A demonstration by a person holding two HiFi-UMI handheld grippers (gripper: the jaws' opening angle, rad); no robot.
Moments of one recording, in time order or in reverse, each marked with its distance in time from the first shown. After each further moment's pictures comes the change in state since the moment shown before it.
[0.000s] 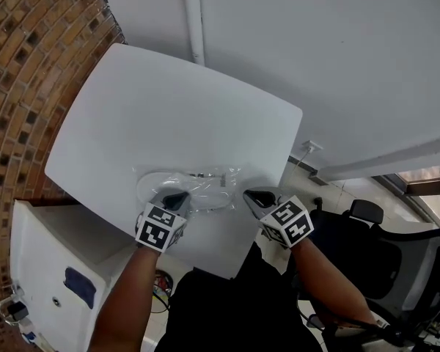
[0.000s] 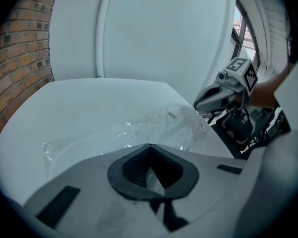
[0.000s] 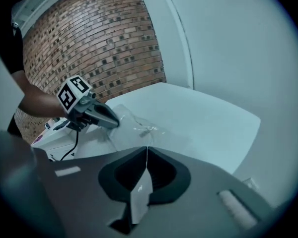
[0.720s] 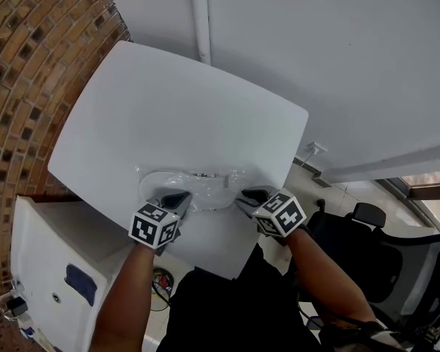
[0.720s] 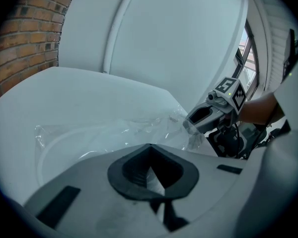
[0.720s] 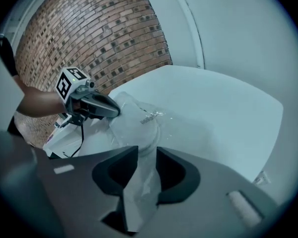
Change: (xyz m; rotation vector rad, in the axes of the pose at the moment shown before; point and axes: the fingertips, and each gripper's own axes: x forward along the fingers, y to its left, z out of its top) left arm -0.005 0.004 -0.002 -0.144 -0.069 -0.097; right arm 0.034 0.012 -0.016 0.051 0.145 0.127
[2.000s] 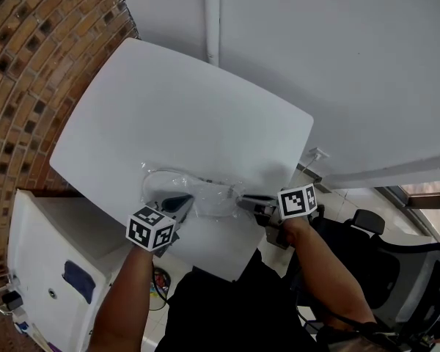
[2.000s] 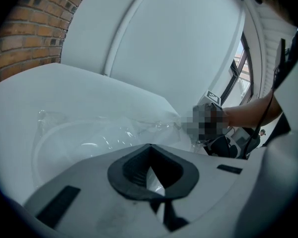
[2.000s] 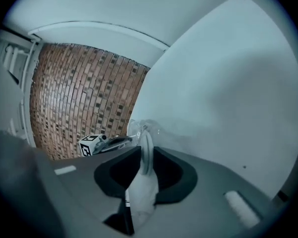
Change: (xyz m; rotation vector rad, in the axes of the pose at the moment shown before) left arm -0.009 0.000 -0.003 -0.042 -0.095 -0.074; right arm 0.001 0.007 0.013 0.673 -0.169 0.434
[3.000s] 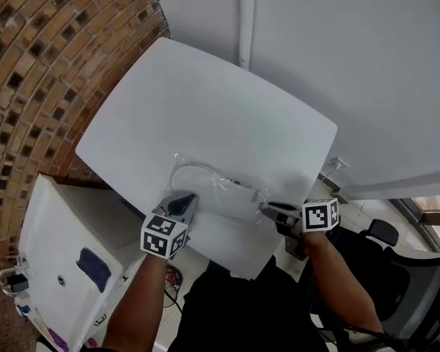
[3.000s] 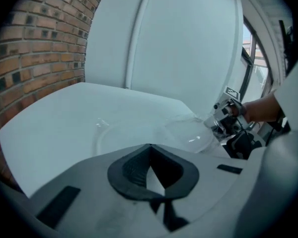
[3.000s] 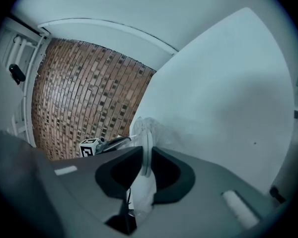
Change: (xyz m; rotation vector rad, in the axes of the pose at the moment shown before) left arm -0.062 0.029 -0.010 0.038 -0.071 0.289; right arm -0.006 0.028 -0.015 -0.069 -0.047 -0.003
